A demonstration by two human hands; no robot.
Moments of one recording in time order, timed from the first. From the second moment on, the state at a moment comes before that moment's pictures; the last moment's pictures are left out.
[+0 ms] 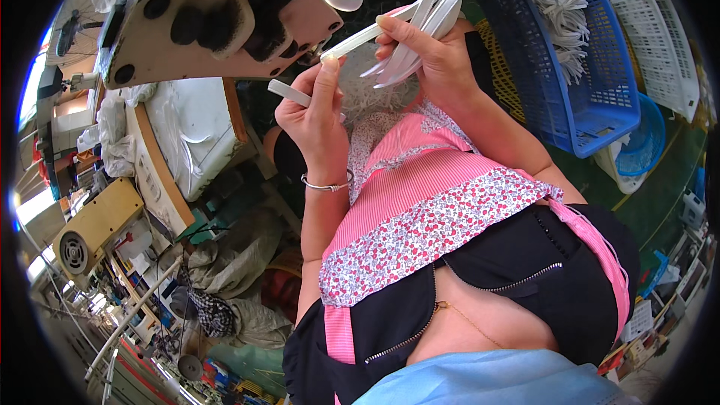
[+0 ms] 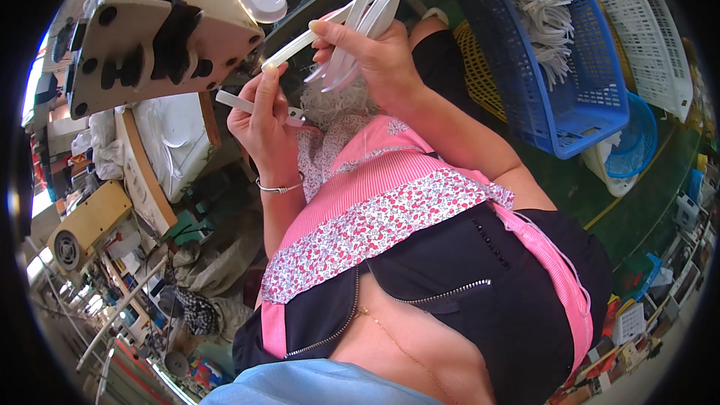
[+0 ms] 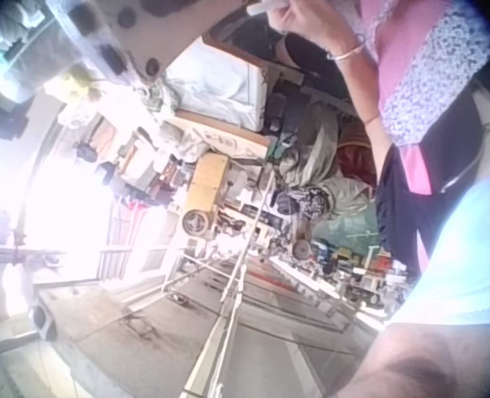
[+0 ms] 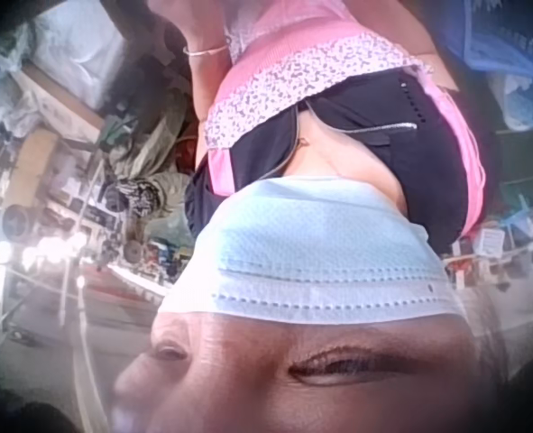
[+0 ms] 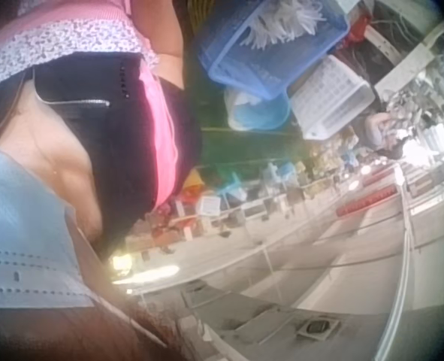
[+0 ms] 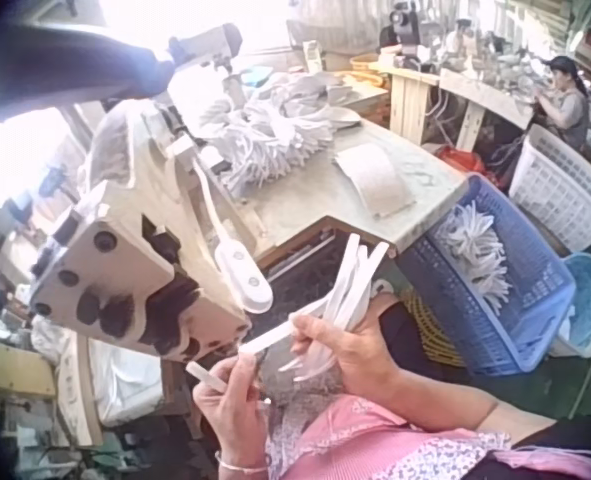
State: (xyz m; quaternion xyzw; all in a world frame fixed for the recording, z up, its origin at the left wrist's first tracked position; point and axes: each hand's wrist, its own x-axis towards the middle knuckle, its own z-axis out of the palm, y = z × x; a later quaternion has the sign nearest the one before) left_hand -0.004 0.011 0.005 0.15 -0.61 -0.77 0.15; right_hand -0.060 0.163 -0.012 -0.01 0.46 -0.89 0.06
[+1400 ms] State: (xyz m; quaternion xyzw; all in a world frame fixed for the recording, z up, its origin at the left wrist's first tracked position) left_hand 0.024 -0.053 -0.013 0.09 -0.43 -0.88 0.18; right_hand -0.062 0.129 -0.013 -0.08 0.44 -0.87 0.19
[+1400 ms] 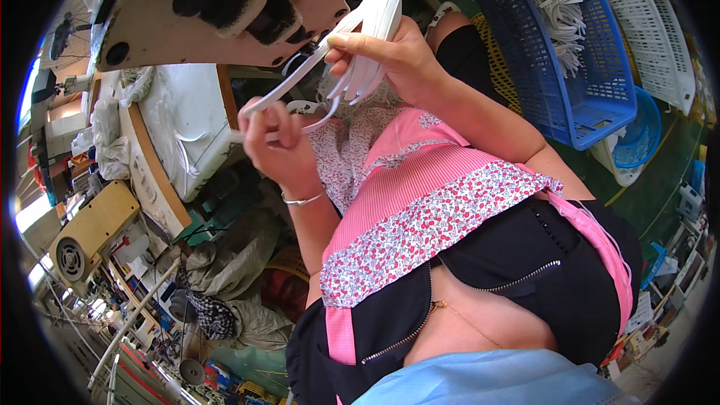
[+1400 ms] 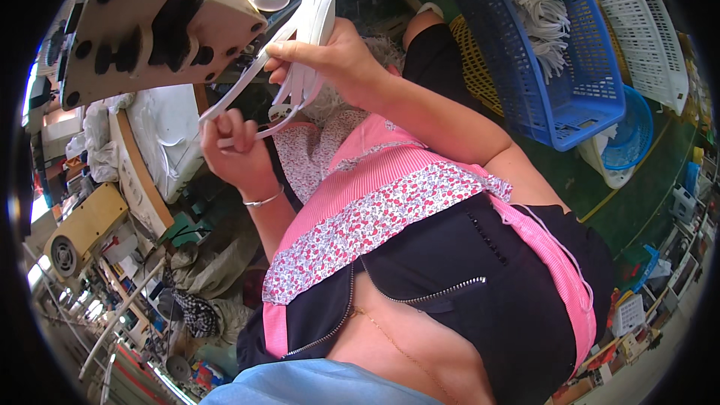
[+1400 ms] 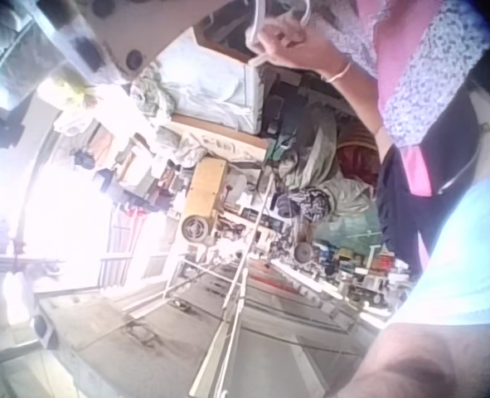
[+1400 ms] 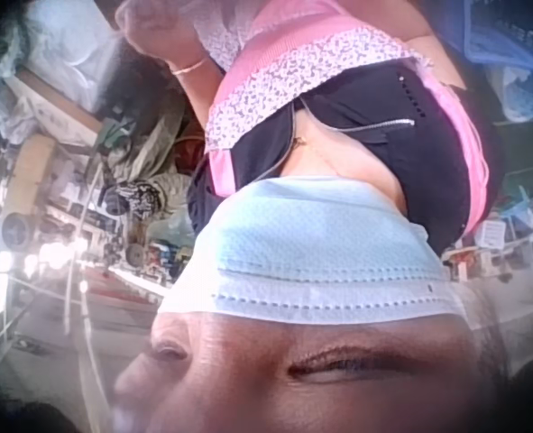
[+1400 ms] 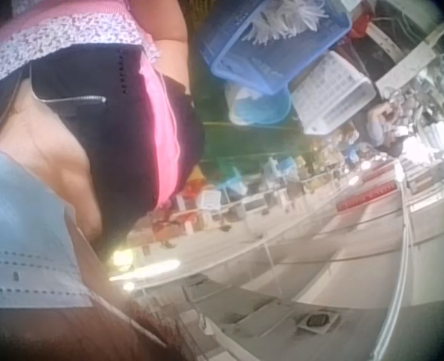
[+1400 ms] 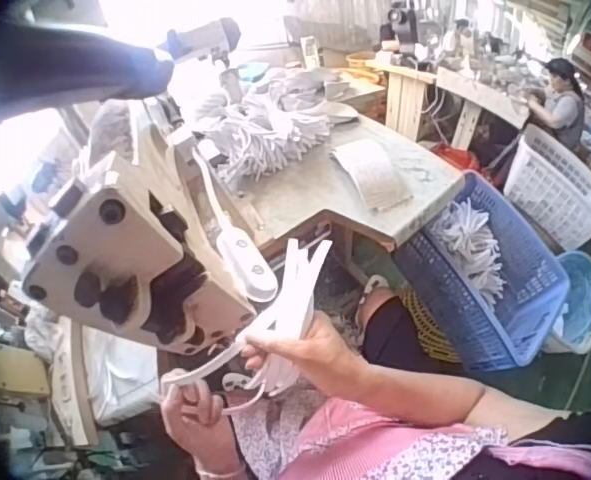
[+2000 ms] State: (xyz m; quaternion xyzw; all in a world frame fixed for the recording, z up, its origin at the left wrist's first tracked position) left_hand 0.006 -0.031 -0.021 0.00 -0.83 -0.48 0.29; right_hand -0.071 0.144 -0.010 -0.07 0.42 -0.89 0.15
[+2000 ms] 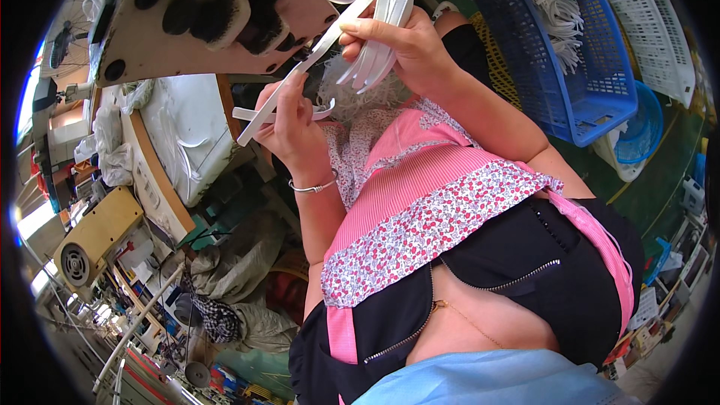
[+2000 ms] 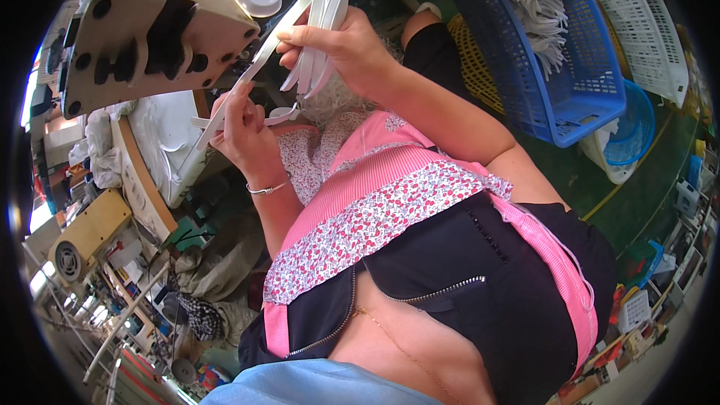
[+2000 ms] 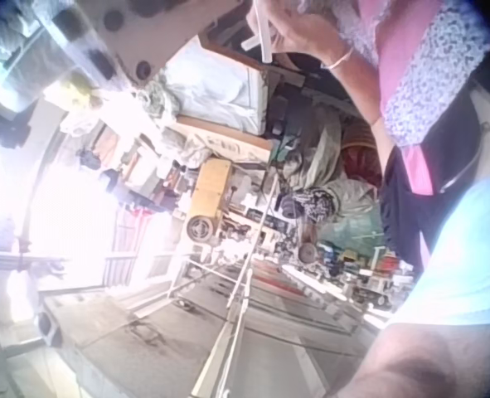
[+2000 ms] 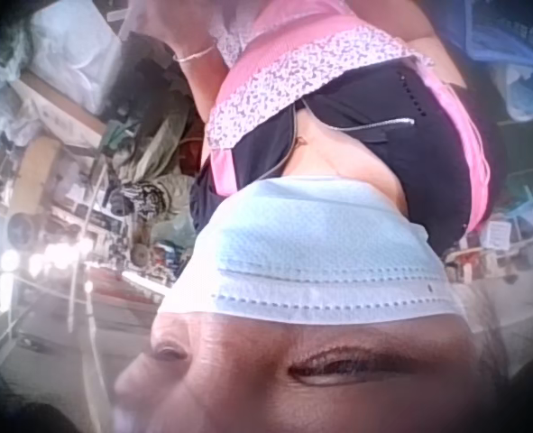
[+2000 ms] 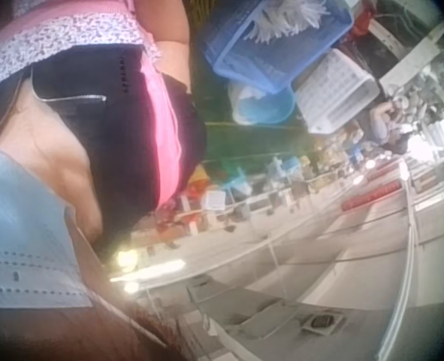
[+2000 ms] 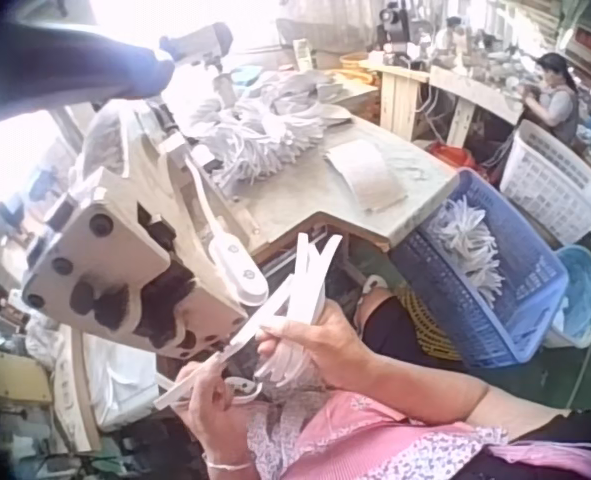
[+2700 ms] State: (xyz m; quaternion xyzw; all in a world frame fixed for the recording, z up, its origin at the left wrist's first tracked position) left_hand 0.042 -0.071 -0.012 0.14 -0.57 -0.77 0.24; right_hand -0.057 0.132 -0.014 -0.08 0.42 -0.89 0.17
